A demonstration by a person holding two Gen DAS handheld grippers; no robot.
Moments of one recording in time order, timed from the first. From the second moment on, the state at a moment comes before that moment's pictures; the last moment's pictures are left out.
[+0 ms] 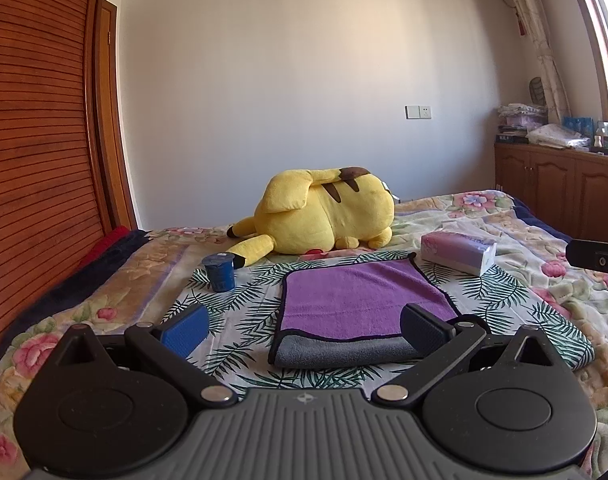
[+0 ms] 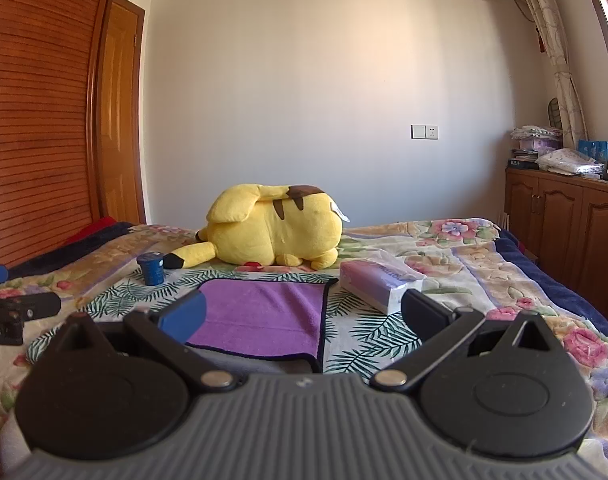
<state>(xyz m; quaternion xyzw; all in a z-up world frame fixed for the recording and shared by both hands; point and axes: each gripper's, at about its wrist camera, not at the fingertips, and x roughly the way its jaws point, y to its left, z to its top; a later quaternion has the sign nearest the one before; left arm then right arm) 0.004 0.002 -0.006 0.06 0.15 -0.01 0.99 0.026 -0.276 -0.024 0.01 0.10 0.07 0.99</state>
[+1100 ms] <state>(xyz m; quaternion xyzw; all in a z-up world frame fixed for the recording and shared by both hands) 0.027 -0.010 -0.024 0.10 0.22 -0.02 0.97 0.057 -0.262 -0.034 -0.01 0.15 0.11 0.98</state>
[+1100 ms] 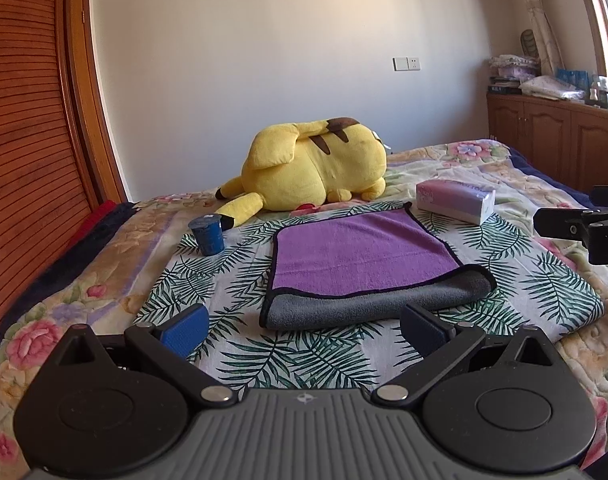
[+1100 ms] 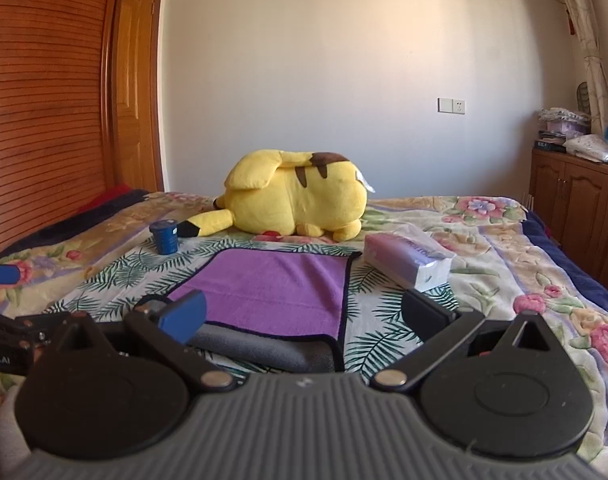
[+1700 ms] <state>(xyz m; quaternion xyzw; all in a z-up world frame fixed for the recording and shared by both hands) 0.065 -0.001 -0.024 0.10 0.24 -0.01 0.97 0.091 -0.250 -0.045 -0.03 0.19 0.13 0.97</state>
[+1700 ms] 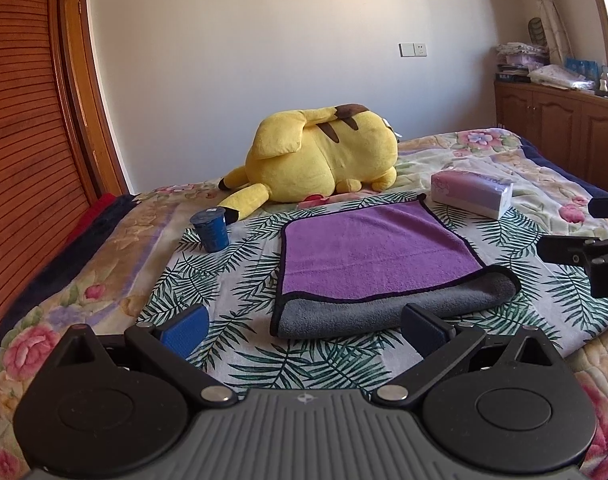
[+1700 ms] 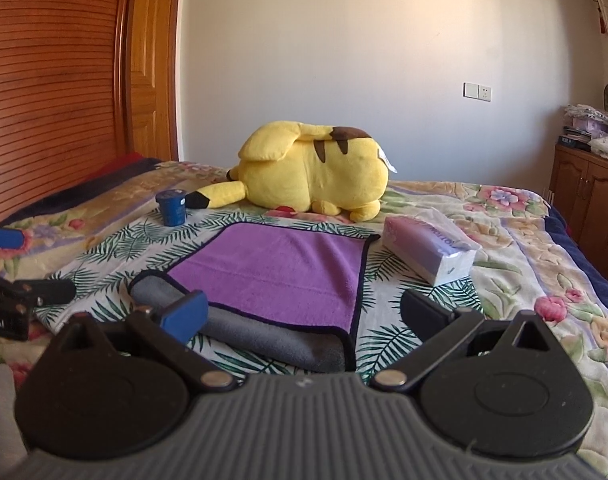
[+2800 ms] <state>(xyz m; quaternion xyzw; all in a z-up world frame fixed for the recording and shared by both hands) 0.180 0.040 -0.063 0.08 0.30 -0.05 0.95 0.164 -0.248 -0.082 -0.01 0.29 0.16 0.94</state>
